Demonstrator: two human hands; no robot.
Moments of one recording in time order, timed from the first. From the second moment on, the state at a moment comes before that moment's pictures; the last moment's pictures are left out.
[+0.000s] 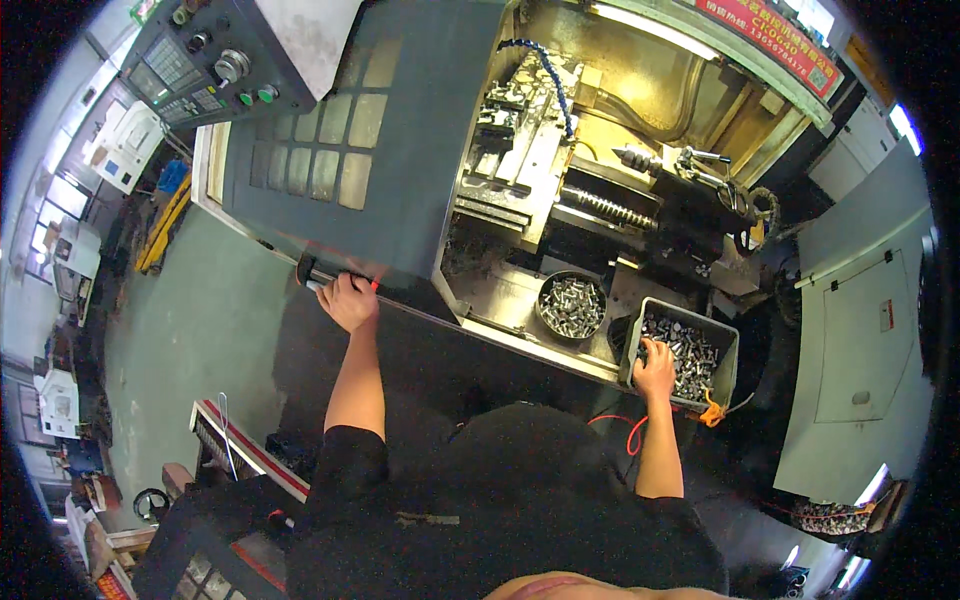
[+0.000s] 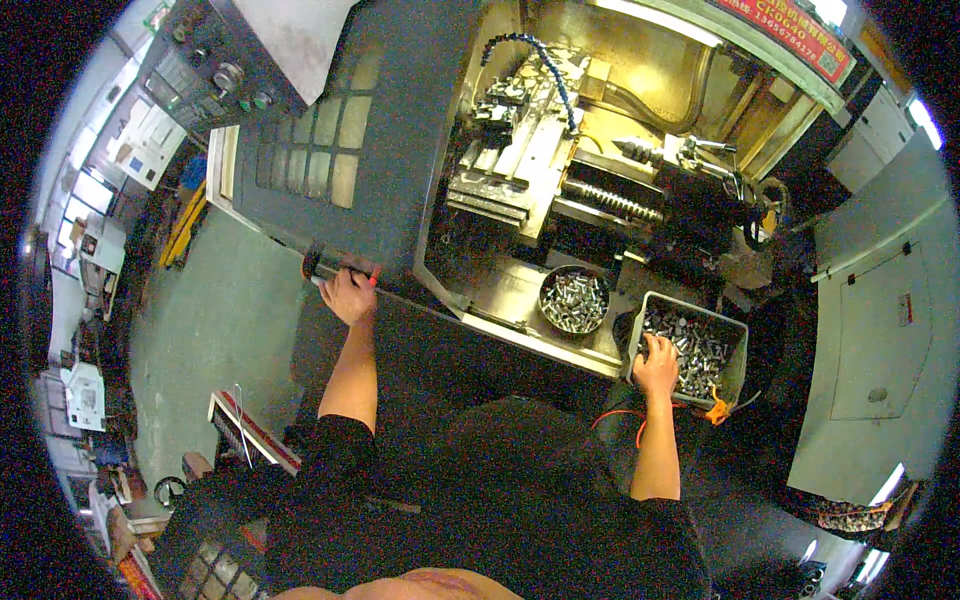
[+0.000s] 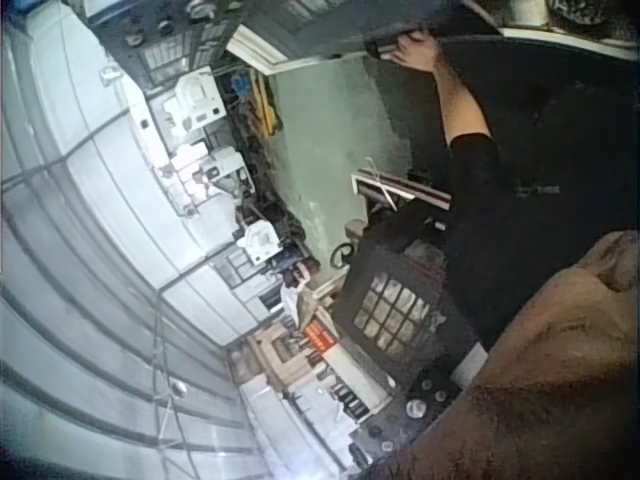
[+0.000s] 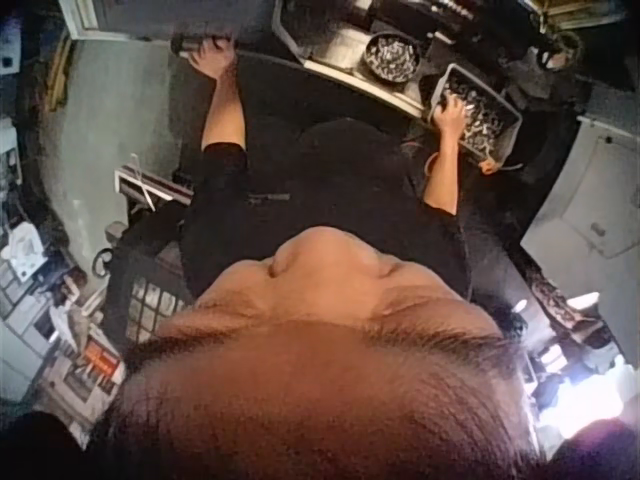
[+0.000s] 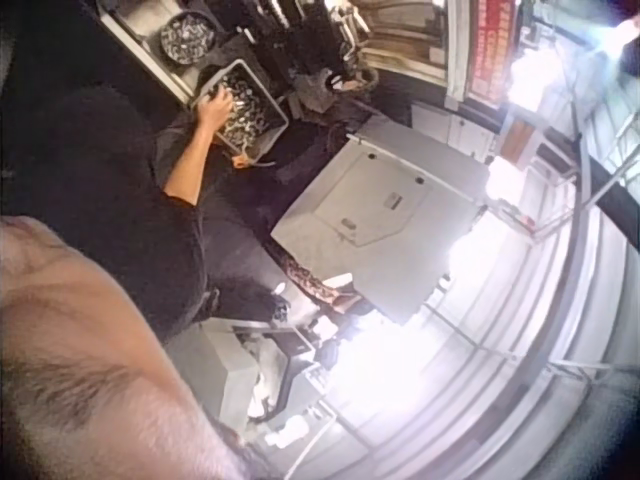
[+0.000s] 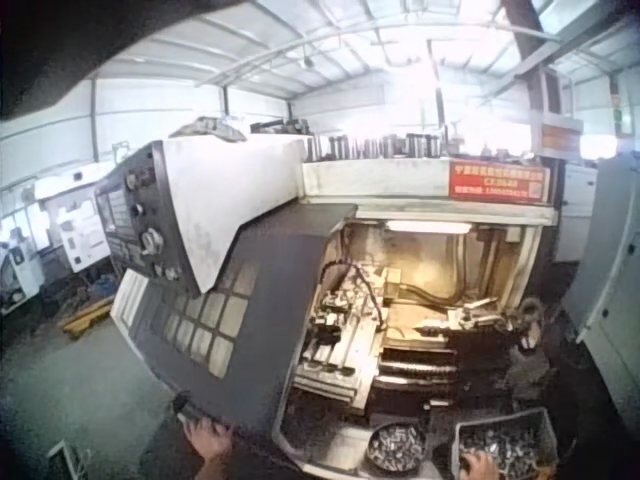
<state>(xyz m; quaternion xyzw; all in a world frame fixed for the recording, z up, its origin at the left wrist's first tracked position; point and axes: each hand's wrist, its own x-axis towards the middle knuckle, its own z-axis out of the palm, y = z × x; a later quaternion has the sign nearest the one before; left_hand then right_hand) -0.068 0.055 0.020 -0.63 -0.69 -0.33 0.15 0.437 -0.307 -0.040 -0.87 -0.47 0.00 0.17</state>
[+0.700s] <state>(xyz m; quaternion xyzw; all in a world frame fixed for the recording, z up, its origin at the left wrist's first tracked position) -0.070 0.050 0.016 -0.64 -0.67 -0.32 0.19 0.435 -0.303 -0.028 -0.89 -0.43 0.04 0.15</state>
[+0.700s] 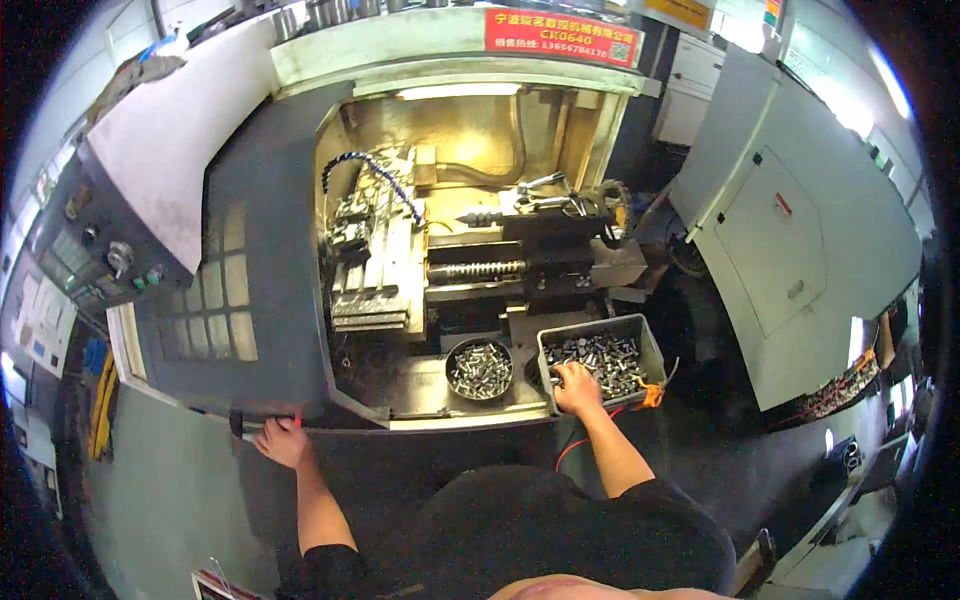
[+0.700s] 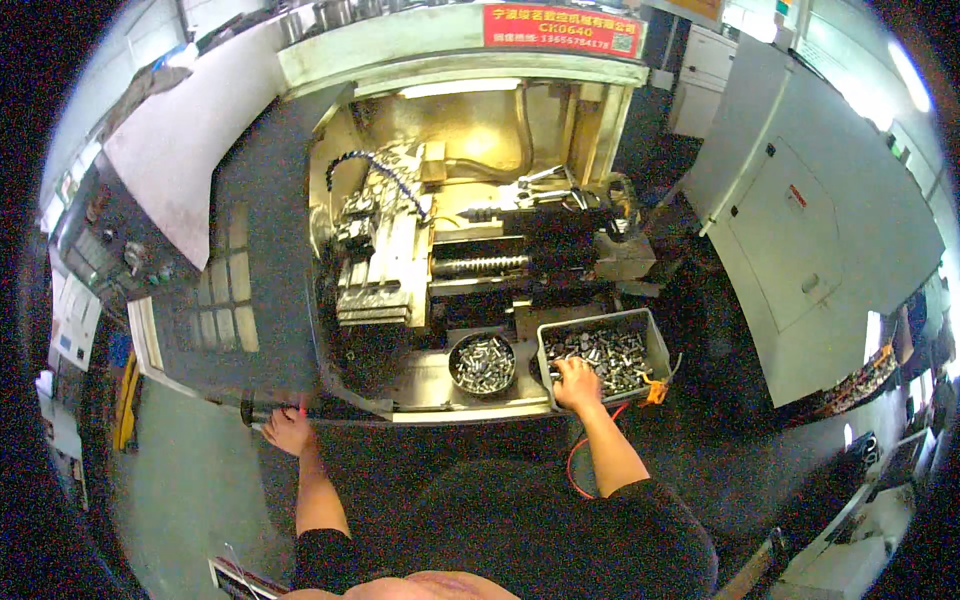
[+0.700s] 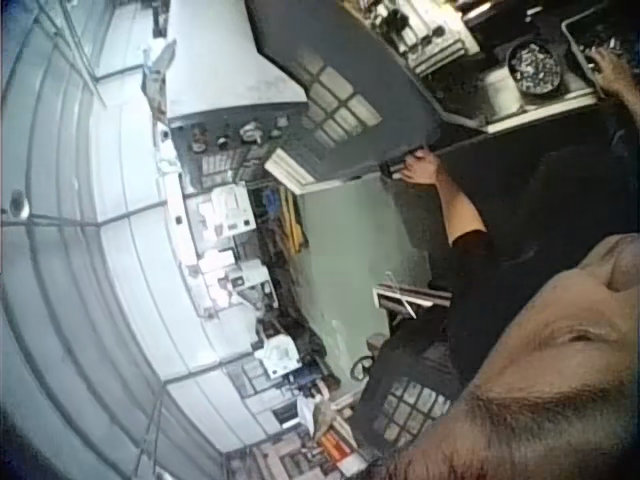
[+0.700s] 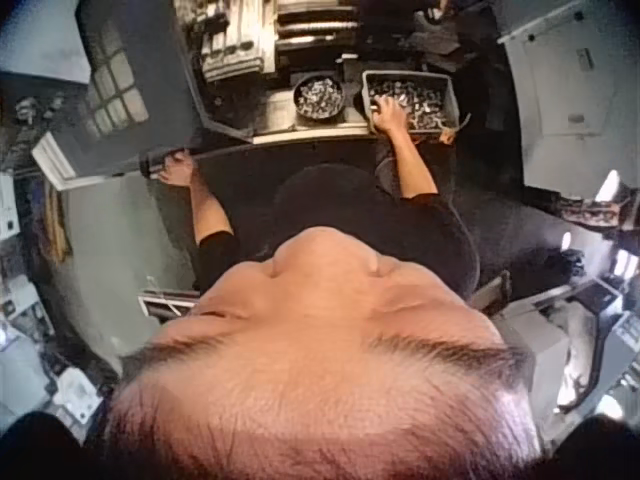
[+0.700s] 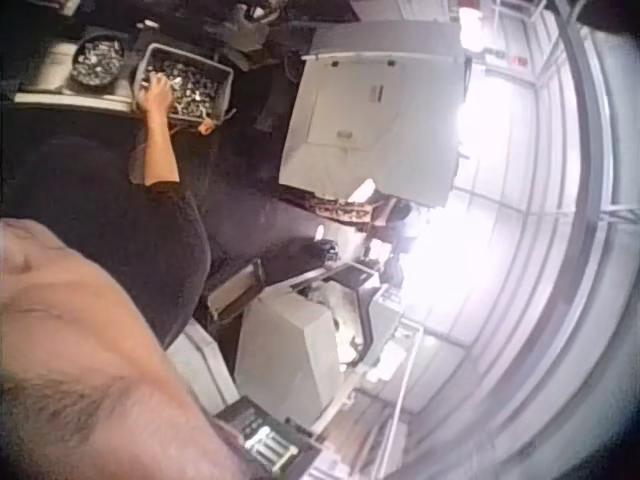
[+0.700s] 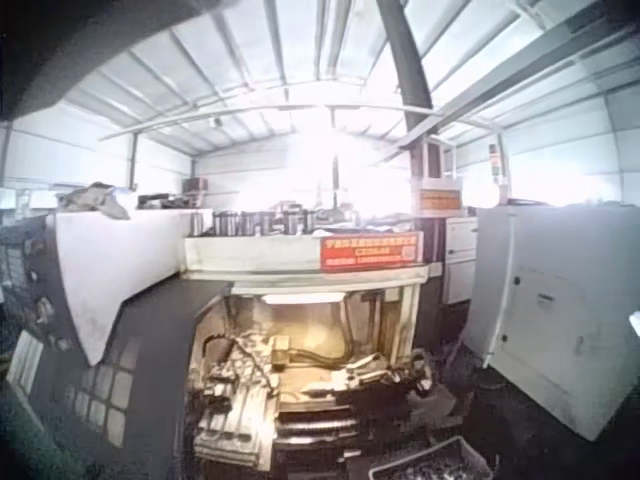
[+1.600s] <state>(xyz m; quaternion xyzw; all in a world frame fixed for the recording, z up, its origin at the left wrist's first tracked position) -0.065 0.053 0.012 -0.63 -0.67 -0.34 0.18 0.444 -0.307 -0.035 -0.88 -0.43 0.09 0.18</state>
